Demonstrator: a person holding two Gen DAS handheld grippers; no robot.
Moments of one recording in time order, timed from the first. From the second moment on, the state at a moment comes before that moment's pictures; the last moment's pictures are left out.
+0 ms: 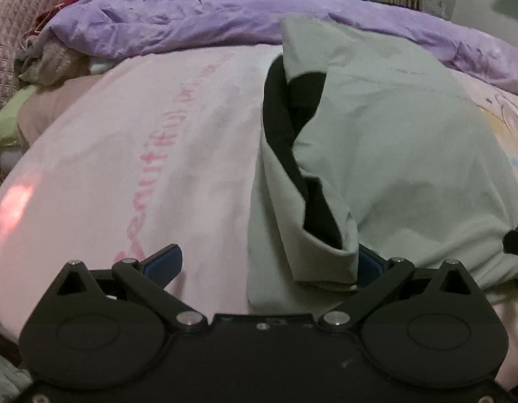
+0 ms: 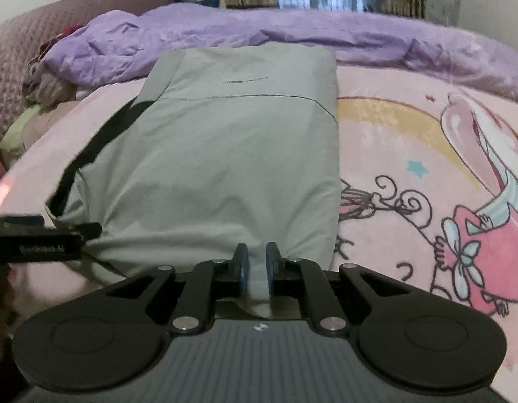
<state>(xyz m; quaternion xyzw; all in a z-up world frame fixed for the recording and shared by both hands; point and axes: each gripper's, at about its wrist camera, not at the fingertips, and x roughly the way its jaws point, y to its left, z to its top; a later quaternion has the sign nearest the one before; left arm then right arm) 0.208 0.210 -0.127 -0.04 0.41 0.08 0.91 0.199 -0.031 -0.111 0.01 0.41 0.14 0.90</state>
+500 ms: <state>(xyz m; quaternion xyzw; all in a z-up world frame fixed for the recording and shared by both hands) 0.202 0.227 -0.134 -0.02 0.39 0.13 0.91 0.199 -0.065 -0.130 0.03 0.37 0.09 0.93</state>
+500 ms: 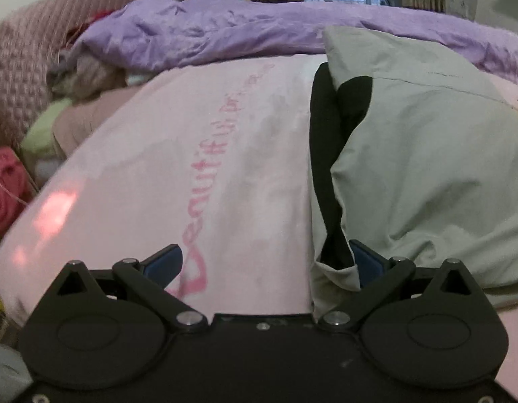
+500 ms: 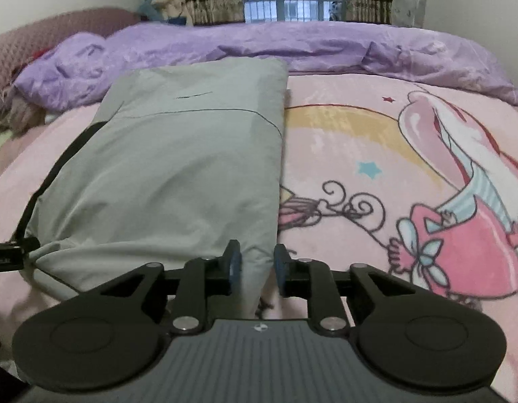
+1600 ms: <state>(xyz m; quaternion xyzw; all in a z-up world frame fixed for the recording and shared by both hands) 0.333 0.239 -0.130 -0.15 0.26 0.02 0.95 0.354 -0.038 -0.119 0.11 0.28 0.08 0.95</state>
